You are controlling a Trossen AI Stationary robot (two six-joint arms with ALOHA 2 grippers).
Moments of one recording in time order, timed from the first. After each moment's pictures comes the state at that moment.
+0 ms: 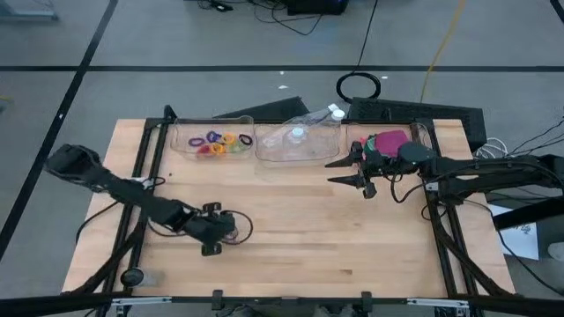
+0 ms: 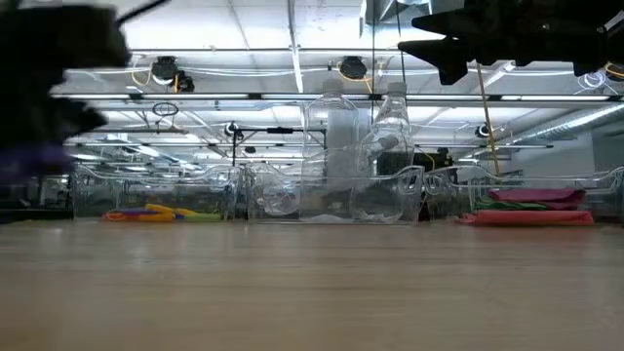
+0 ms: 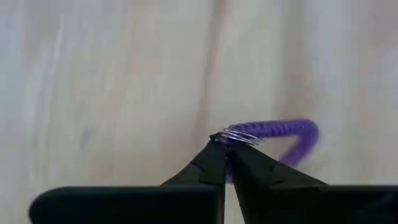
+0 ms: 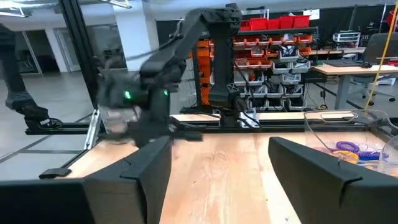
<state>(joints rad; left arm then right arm) -0.55 1.49 0.74 -0.36 -0.18 -0.62 -0.17 1.01 0.57 0.56 -0.31 0.09</state>
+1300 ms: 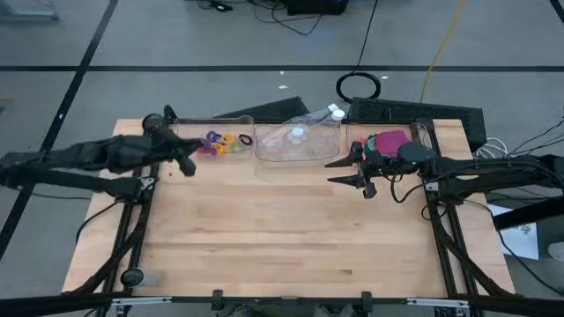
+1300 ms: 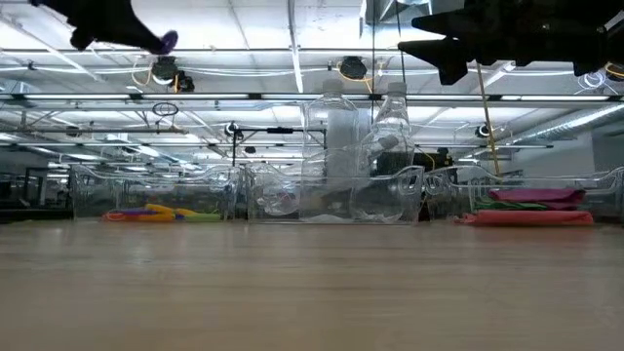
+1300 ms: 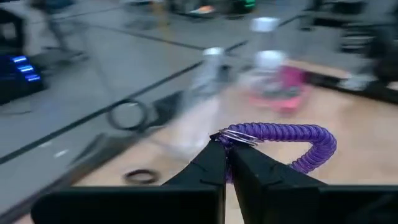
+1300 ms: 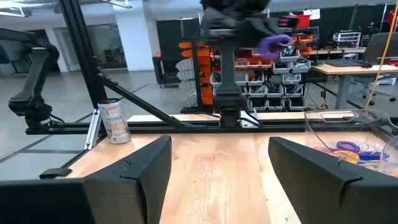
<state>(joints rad) 0.01 0.76 0.94 -0.58 -0.52 -0.24 -0.17 1.01 0.57 0.56 -0.31 0.09</state>
